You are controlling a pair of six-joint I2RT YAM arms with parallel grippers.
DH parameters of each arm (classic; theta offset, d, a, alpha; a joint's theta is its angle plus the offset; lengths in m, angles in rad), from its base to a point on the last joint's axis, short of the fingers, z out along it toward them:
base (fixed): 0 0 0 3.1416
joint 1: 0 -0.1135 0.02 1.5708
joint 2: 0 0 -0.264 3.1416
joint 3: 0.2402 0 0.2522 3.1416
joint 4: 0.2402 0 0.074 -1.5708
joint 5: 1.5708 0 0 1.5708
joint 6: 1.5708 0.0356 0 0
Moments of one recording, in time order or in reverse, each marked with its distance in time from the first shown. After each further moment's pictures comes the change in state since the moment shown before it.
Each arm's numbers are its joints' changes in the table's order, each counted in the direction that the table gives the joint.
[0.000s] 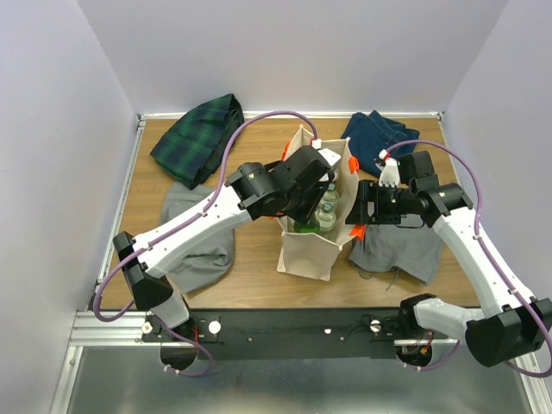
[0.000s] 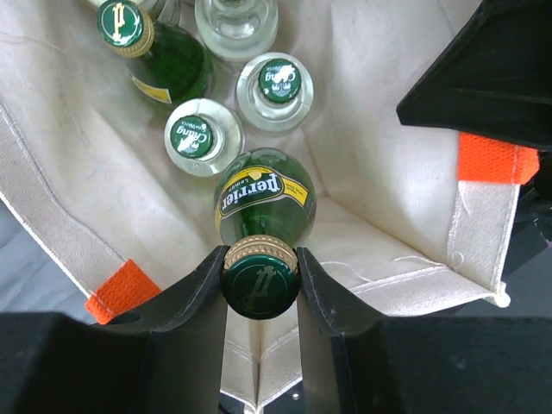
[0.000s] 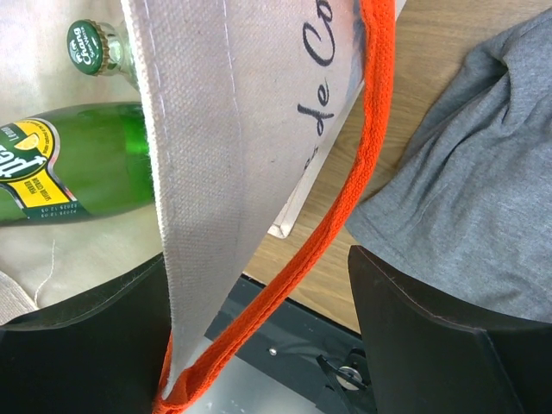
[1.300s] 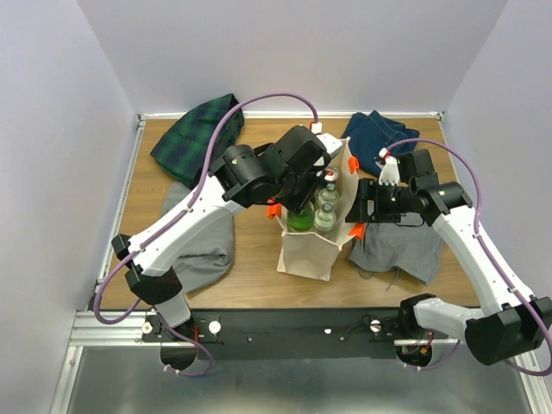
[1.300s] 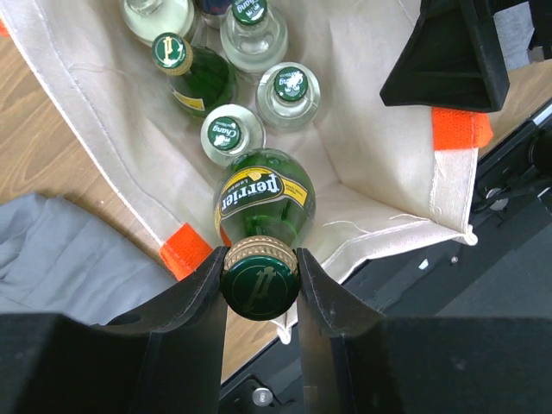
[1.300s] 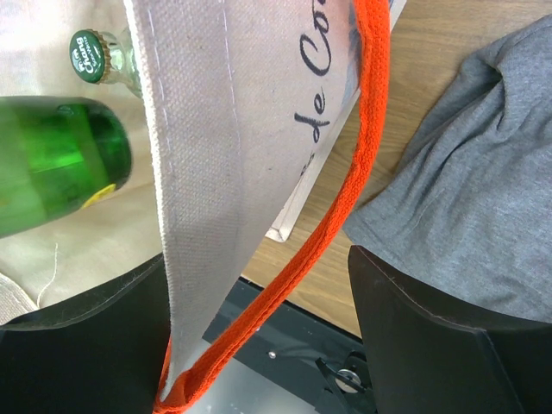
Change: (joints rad) left arm 0.000 0.064 0.311 0.236 -0.004 0.095; right arm 0.000 0.010 0.011 -0.004 0.006 0.000
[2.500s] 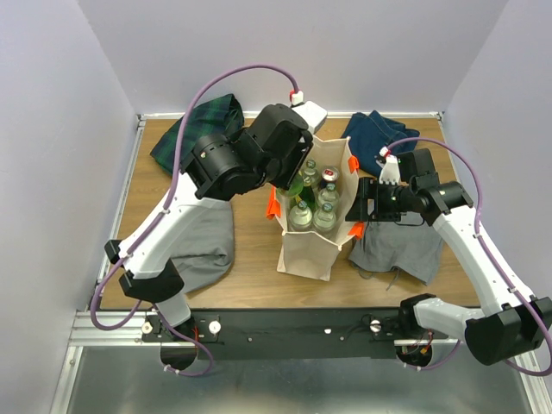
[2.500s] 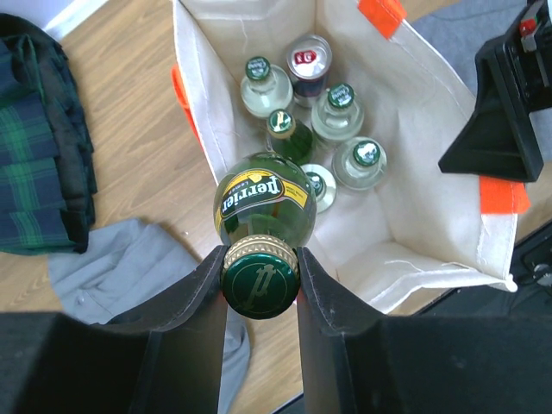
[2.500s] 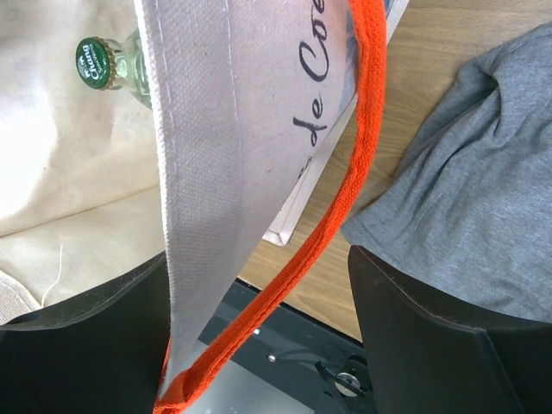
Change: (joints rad) left arm -0.034 0.018 0.241 0.058 -0.175 0.074; right arm 0.000 0.000 0.006 -0.007 0.002 0.000
